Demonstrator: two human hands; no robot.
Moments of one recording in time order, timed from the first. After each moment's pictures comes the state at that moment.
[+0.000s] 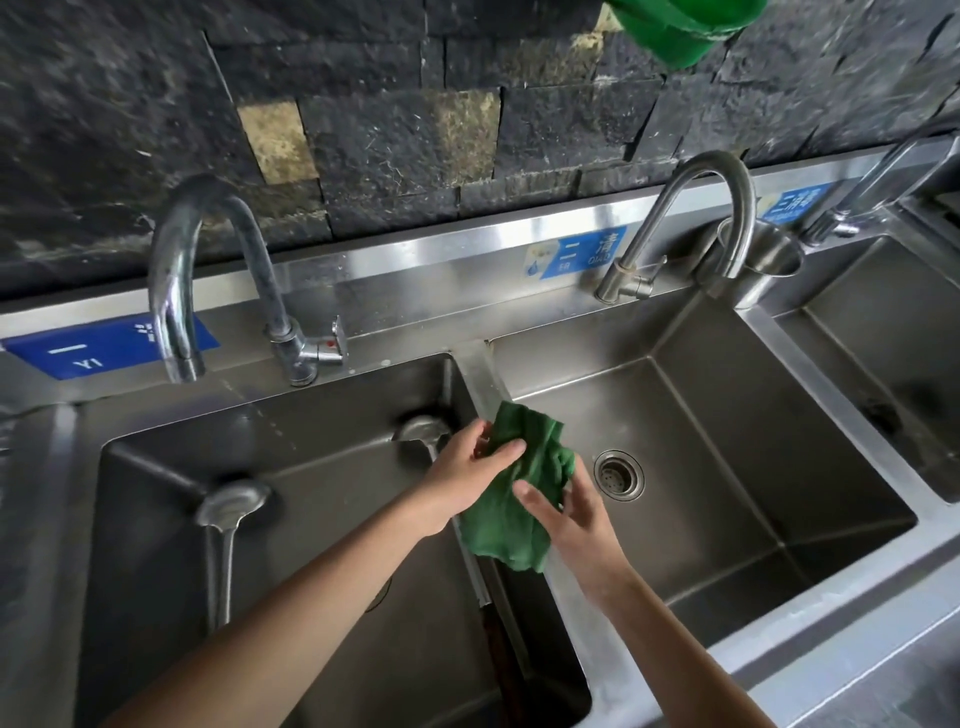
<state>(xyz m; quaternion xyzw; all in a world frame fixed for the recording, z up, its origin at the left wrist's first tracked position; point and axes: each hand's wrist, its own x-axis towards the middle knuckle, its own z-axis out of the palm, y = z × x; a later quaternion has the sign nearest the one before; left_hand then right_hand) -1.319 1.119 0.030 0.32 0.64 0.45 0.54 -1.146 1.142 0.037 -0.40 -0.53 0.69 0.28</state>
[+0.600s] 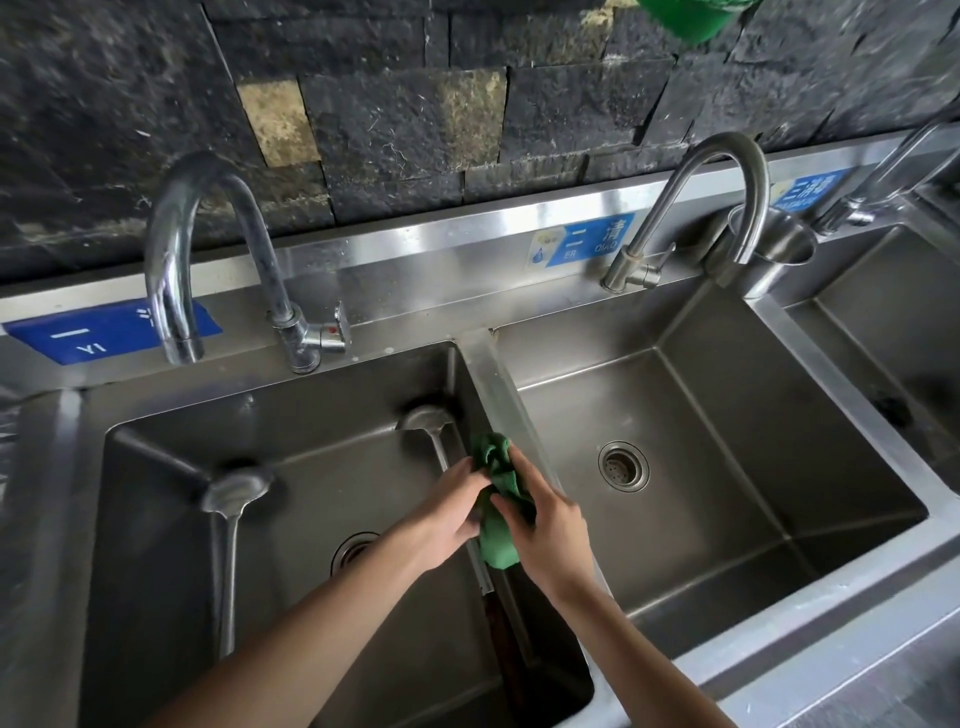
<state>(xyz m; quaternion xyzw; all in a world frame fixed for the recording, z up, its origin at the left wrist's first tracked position) -1.303 1.090 0.005 0.08 0.56 0.48 0.67 -1.163 1.116 0.007 -0.49 -0.79 0.33 0.18</state>
